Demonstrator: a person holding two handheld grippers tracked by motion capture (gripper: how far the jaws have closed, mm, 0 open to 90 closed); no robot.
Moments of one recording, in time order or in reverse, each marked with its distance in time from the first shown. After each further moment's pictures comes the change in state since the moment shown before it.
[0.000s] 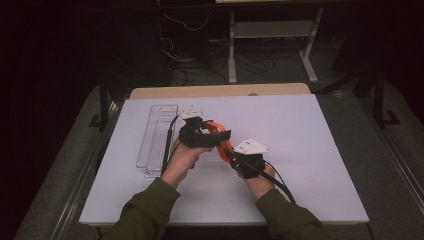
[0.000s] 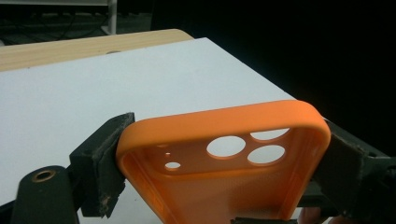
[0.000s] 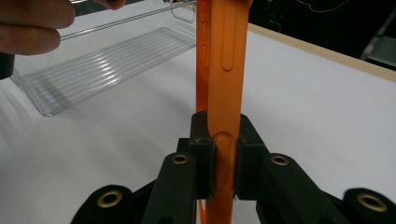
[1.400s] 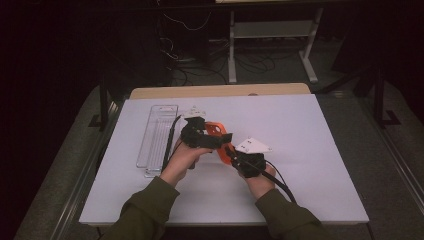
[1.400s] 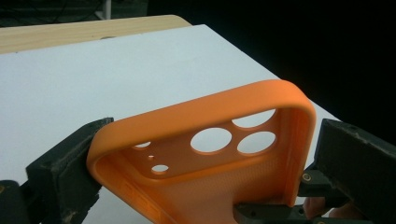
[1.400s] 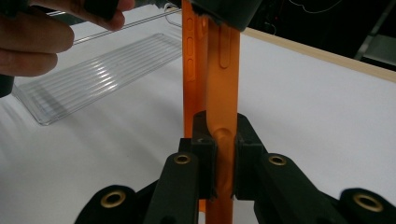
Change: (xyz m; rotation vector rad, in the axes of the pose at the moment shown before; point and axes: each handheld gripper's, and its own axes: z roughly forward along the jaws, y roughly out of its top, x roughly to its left) left arm 0.001 -0.002 0.007 0.045 -0.015 -0.041; right arm -0.002 0.001 -0.002 -0.014 -0.014 0.026
